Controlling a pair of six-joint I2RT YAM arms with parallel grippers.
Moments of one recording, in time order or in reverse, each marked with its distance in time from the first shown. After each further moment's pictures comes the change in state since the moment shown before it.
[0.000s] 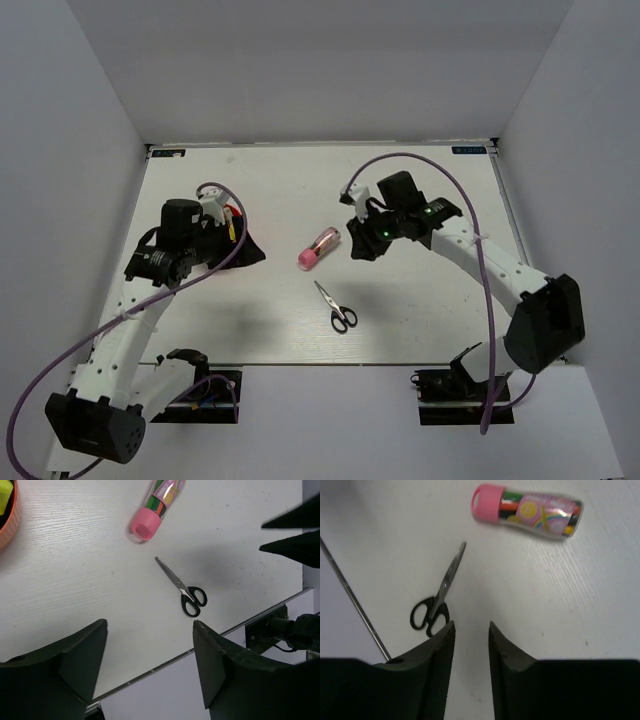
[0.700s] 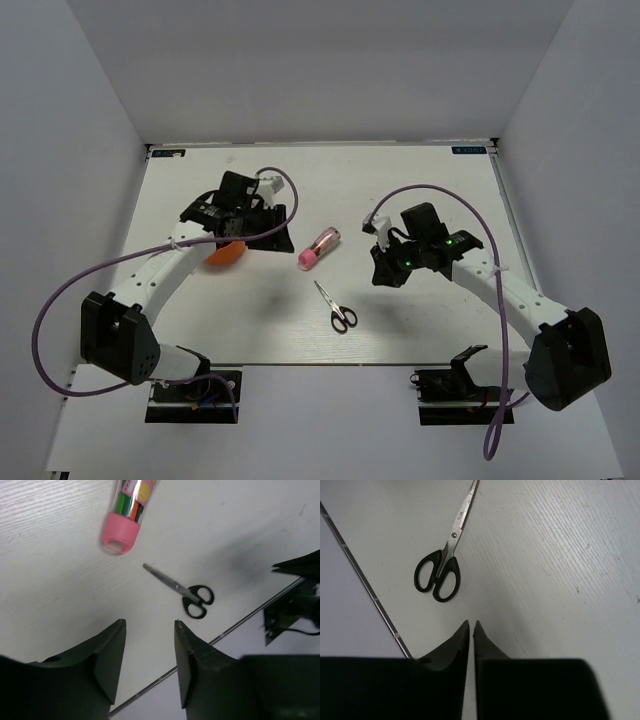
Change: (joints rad) left arm -0.185 0.452 0.211 0.056 -0.005 0.089; right arm -0.077 -0.254 -0.379 0.041 -0.078 -0.015
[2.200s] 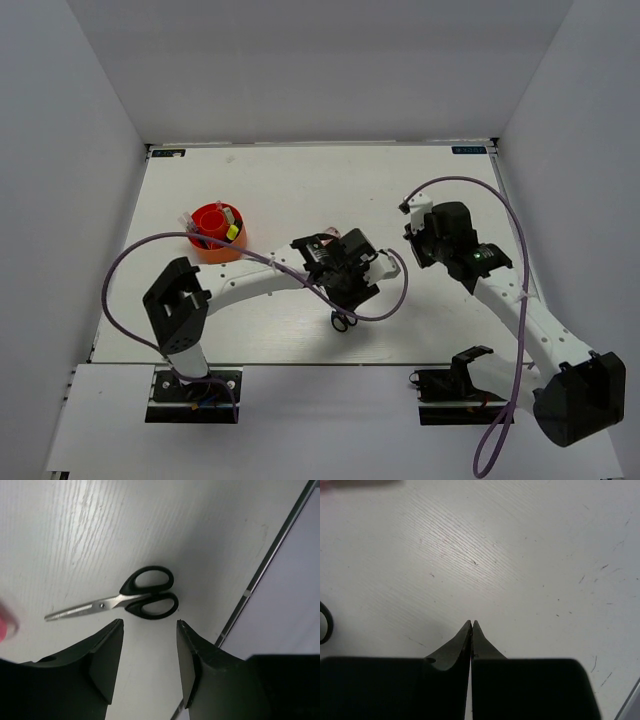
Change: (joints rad) left arm -0.668 0.319 0.155 -0.016 -0.261 0.377; right arm -0.119 -0.184 -0.065 0.131 0.469 0.036
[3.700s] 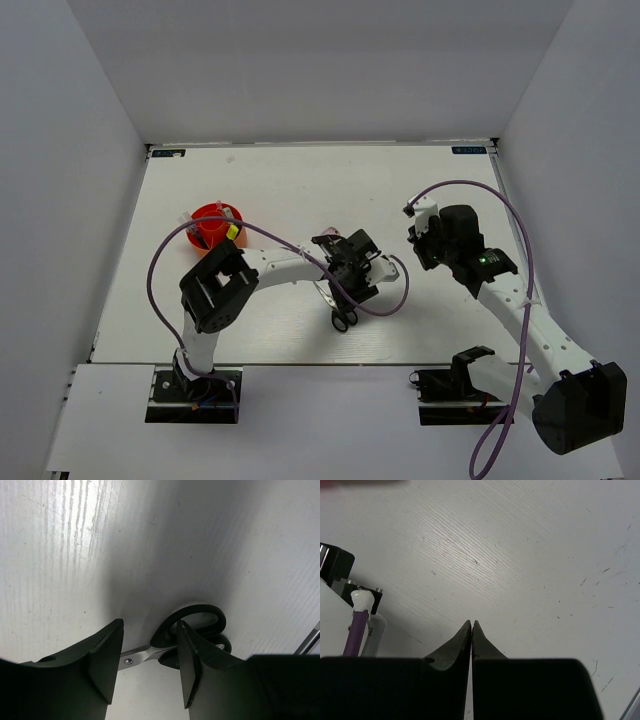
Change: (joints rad) left arm 0.079 0.254 0.011 0.138 0.076 0.157; right arm -0.051 -0.052 -0.041 0.019 -0.067 -0.042
